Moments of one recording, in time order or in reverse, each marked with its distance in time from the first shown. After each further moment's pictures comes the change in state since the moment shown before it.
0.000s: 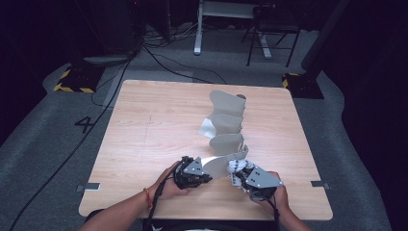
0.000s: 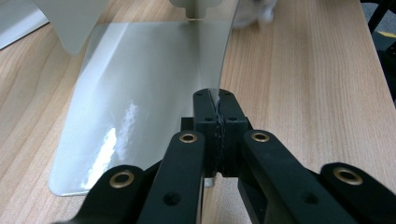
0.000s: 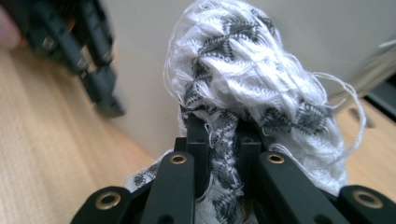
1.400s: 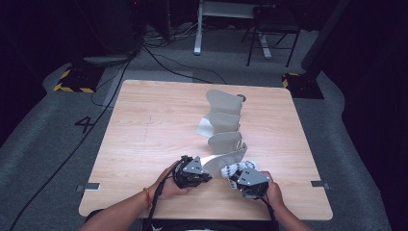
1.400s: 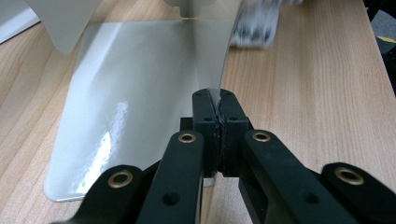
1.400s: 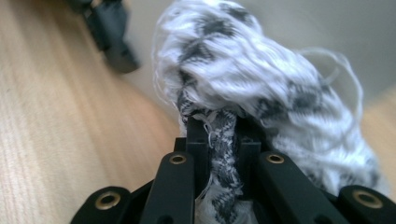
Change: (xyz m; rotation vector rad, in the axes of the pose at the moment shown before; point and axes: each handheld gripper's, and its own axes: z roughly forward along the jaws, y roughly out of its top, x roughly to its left) left arm 0.003 -0.002 0.001 -0.005 0.000 -0.015; right arm 0.004 -0.016 0.030 0.110 0.093 -0.032
